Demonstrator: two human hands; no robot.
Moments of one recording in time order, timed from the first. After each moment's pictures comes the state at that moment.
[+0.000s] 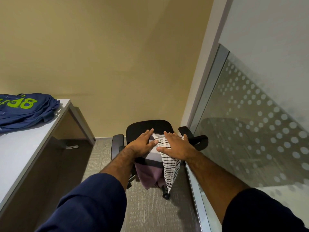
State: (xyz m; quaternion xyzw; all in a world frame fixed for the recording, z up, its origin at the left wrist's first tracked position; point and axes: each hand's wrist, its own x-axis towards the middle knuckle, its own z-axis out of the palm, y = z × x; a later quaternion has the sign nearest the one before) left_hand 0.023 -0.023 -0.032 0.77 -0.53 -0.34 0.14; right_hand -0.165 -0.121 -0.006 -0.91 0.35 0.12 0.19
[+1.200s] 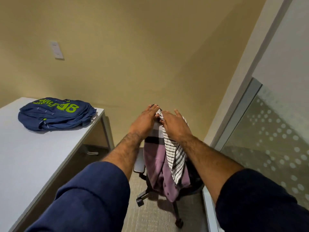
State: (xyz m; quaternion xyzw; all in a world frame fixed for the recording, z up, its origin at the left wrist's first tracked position) left_hand 0.143 0.021 0.106 0.78 -0.54 -0.02 0.32; right_hand 0.005 -0.076 0.121 -0.96 0.22 -0.15 0.02
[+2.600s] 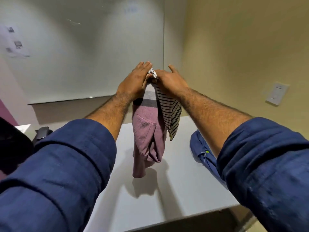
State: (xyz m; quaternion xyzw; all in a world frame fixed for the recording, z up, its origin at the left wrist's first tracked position) left_hand 0.572 0.563 0.320 0.94 -0.06 0.33 0.12; right_hand 0.643 0.395 0.331 -0.87 -0.43 -0.24 0.10
